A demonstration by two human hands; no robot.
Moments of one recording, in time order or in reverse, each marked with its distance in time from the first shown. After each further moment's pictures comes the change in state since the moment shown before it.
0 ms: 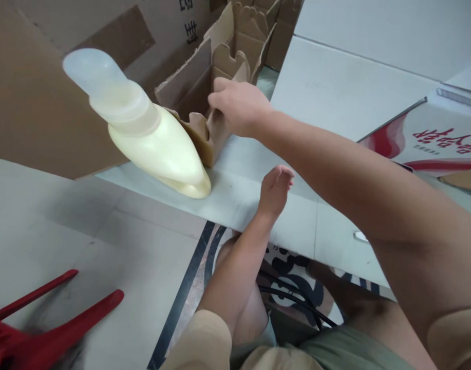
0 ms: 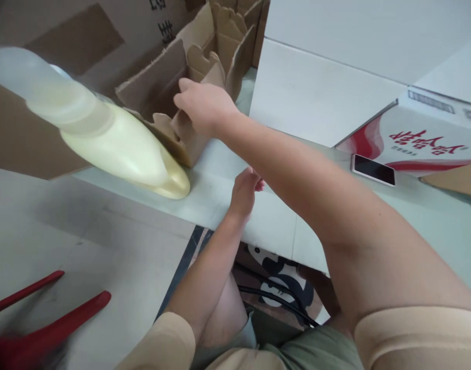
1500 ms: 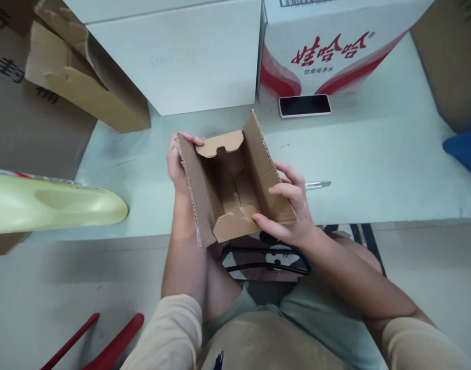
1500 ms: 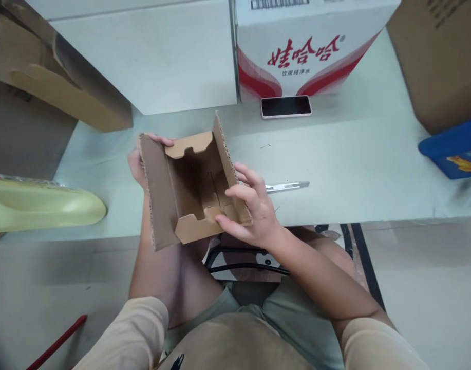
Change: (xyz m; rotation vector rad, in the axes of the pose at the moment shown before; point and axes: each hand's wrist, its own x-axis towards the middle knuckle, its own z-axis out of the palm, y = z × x) left_hand 0.040 -0.035 0.088 -0.023 -0.166 0.411; right_hand -0.404 0.044 0.119 0.720 1.021 0.307
